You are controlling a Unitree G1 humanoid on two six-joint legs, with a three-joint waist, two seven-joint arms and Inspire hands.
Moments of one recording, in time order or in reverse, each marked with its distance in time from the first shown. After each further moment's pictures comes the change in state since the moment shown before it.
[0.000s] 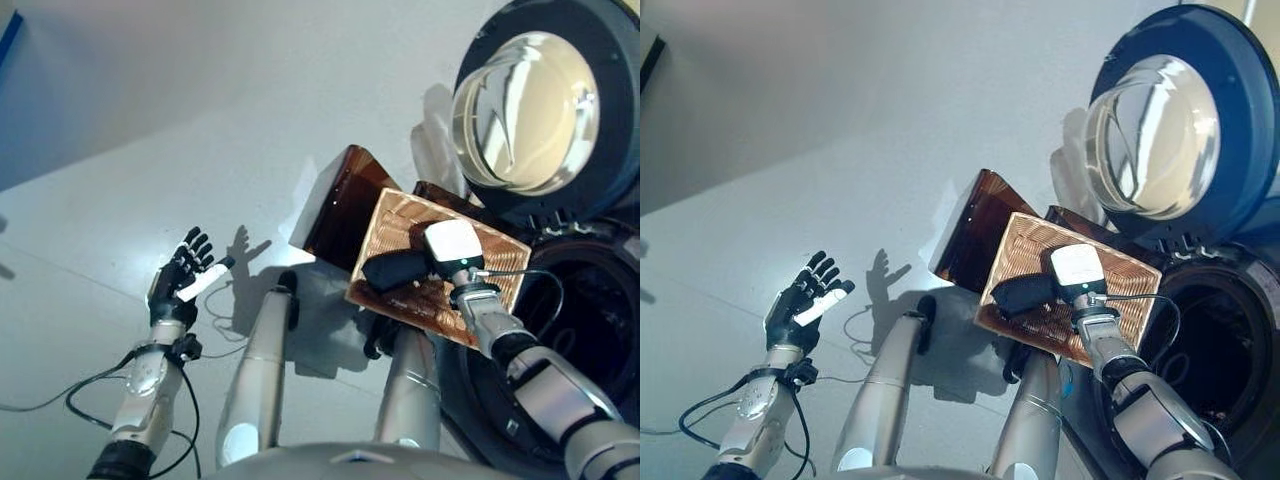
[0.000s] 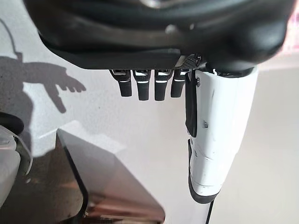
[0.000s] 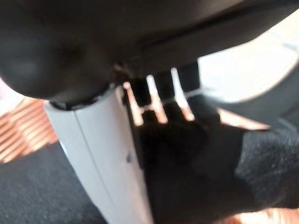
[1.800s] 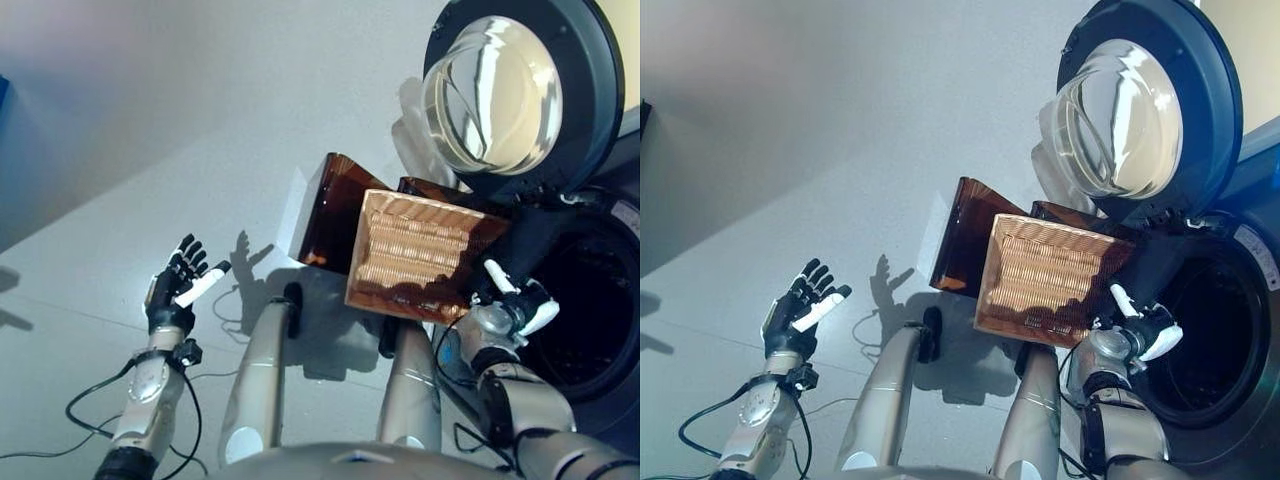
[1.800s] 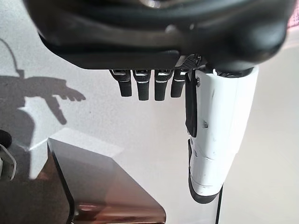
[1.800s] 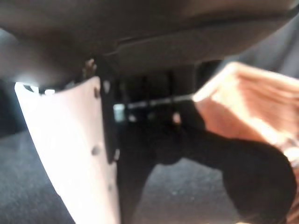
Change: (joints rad) left arm 0.027 -0.023 -0.001 0.008 0.000 -0.004 0.067; right arm 0.039 0.263 -0.877 0.105 1.481 -0.404 -0.057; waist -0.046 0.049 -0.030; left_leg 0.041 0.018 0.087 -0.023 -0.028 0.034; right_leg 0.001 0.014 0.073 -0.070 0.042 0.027
